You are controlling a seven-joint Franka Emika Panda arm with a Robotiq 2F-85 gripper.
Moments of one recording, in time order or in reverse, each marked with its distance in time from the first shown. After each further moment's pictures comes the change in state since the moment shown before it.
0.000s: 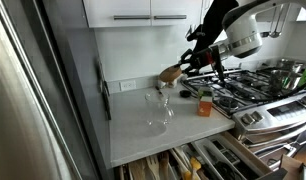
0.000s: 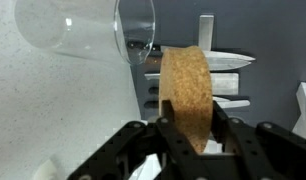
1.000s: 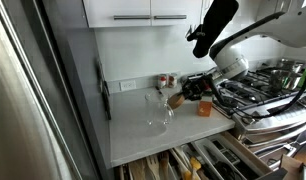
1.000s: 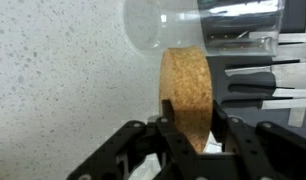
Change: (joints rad) arm -0.014 0.193 0.005 -0.064 -0.005 0.091 -0.034
